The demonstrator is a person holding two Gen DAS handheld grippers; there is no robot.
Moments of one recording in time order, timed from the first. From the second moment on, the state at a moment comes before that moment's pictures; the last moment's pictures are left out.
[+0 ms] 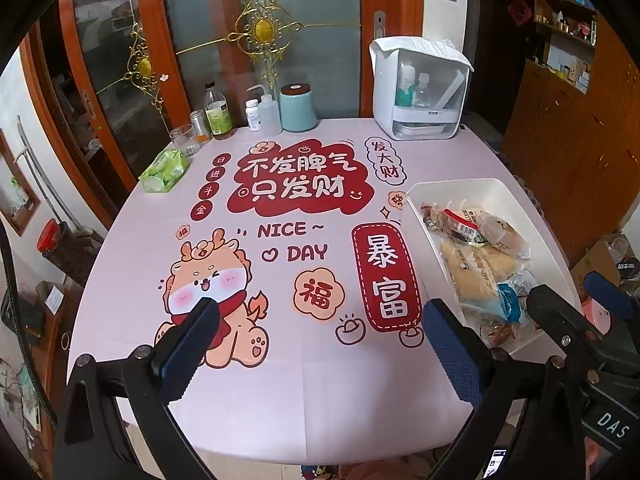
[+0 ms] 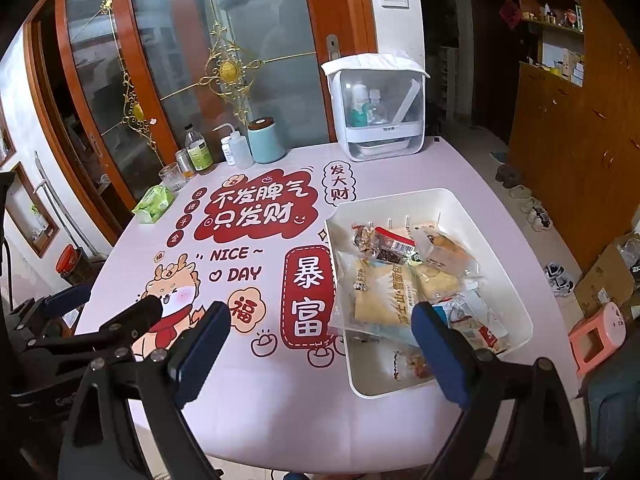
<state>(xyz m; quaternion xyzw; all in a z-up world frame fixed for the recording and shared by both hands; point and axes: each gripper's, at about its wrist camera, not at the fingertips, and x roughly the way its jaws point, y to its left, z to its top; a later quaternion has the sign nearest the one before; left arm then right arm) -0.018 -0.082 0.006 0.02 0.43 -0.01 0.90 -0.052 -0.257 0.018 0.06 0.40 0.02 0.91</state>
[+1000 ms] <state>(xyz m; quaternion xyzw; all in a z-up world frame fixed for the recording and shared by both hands) -0.021 -0.077 0.009 0.02 0.43 0.00 0.90 -0.052 -0.254 0.016 0.05 0.40 0.02 0.91</state>
